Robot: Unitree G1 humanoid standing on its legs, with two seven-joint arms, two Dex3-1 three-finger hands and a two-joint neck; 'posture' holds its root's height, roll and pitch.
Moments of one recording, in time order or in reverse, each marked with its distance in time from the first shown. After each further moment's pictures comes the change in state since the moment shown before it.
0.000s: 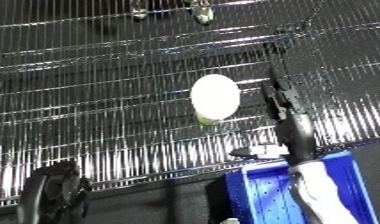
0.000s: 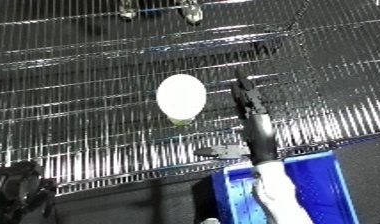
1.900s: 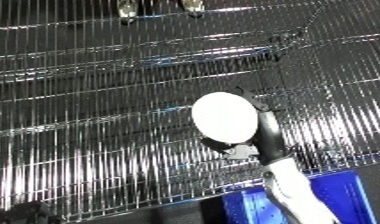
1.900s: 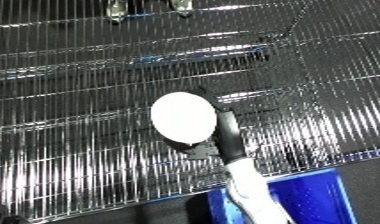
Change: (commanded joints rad) left arm 0.068 0.020 -0.001 -0.065 -0.022 -0.077 0.031; right arm -0.082 -0.025 0.069 -0.040 -0.011 -0.039 -0.035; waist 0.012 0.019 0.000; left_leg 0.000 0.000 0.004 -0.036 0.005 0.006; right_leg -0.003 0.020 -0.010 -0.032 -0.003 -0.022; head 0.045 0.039
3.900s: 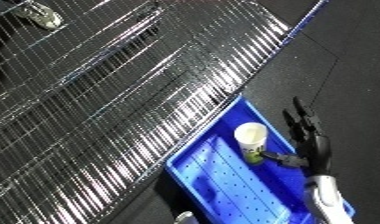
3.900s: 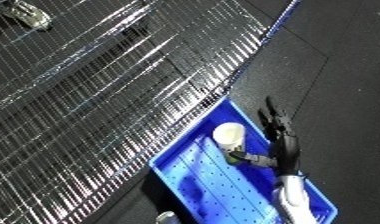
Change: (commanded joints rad) left arm 0.131 -0.024 0.077 0.142 -0.072 -0.098 -0.057; right arm 0.685 -0.064 -0.417 0.157 0.296 -0.387 0.000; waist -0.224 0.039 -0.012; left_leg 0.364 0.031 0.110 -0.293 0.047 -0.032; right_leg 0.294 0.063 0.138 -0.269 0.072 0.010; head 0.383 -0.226
